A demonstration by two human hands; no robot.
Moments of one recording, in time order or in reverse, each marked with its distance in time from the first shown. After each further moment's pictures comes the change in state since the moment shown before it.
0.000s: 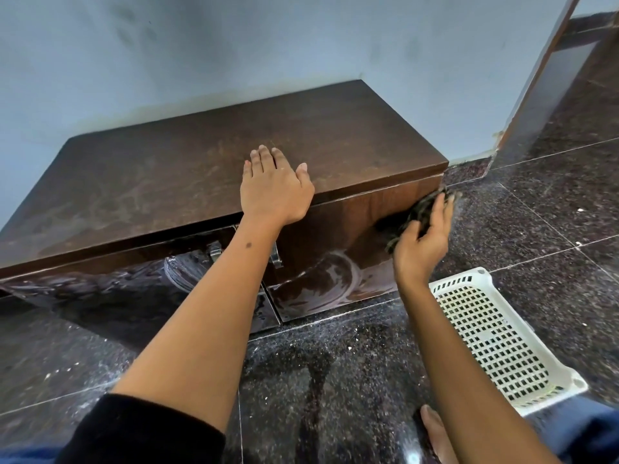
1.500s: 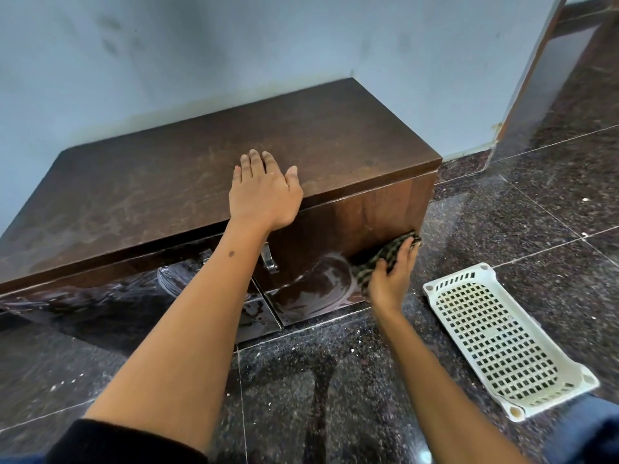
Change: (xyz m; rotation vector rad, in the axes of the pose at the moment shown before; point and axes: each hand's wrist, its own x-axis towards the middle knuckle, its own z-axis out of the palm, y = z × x) left_hand 0.001 -0.001 -0.002 0.010 -0.037 0.006; right_hand -0.041 0.062 0.014 -0.012 -0.253 0.317
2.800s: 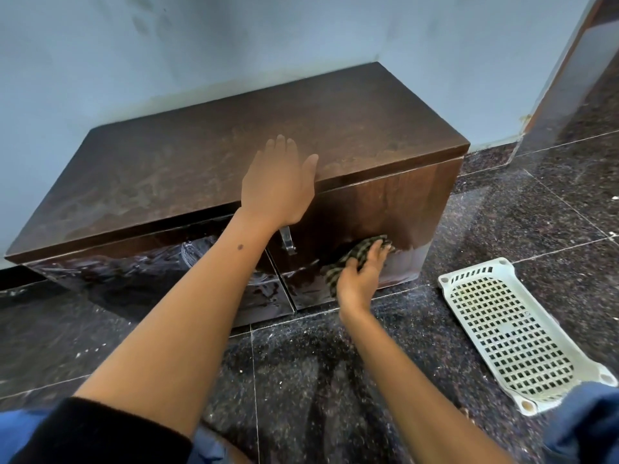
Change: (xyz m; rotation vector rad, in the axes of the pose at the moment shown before) left_hand -0.019 -0.017 0.000 0.020 0.064 0.137; right_hand -0.066 -0.029 0.044 0.109 -0.142 0.189
